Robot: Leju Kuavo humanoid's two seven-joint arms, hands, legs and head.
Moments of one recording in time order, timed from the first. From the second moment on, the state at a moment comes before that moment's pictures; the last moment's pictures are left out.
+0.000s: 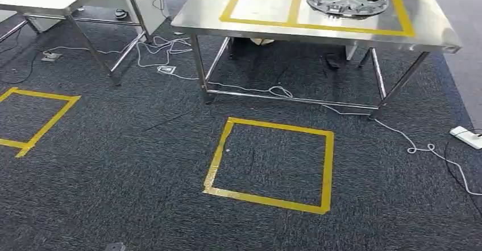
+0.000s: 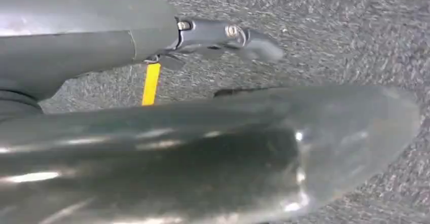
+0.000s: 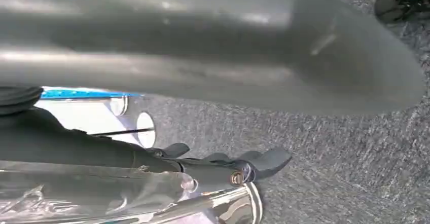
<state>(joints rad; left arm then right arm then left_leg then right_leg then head) -0.08 -0.17 1.28 -0.22 -1.20 0.02 -0.12 -0.07 0.17 -1.17 -0.22 1.45 -0.29 0.25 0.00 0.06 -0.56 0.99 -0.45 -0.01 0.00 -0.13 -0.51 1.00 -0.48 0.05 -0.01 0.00</state>
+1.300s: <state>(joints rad) -0.07 -0.18 1.28 -0.22 -1.19 0.02 -0.14 -0.06 0.17 -1.20 -0.22 1.41 -0.30 0.20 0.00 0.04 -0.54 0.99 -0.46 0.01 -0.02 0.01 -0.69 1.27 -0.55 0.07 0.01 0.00</state>
